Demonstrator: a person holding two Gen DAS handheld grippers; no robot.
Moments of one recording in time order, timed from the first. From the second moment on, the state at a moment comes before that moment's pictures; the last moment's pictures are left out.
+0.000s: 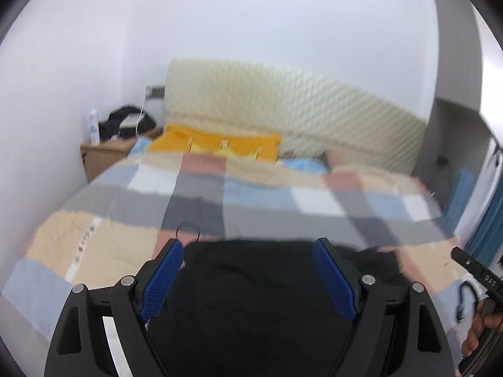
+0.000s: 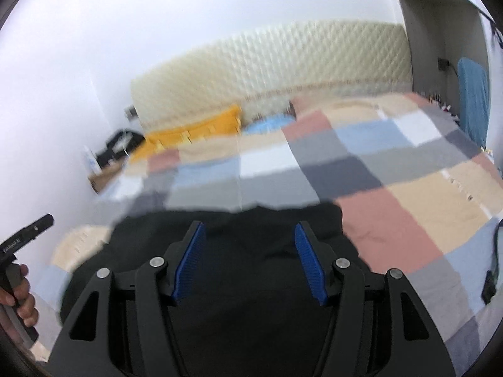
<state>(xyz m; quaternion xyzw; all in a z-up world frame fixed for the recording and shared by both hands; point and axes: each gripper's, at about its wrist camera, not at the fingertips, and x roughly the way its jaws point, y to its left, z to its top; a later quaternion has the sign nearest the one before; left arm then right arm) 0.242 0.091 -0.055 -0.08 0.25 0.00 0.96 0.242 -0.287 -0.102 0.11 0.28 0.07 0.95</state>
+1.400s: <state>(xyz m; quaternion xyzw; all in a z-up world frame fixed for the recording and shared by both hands) -0.031 0.025 0.040 -0.05 0.18 -0.04 0.98 -0.067 -0.229 0.043 0.05 0.12 0.13 0.98</state>
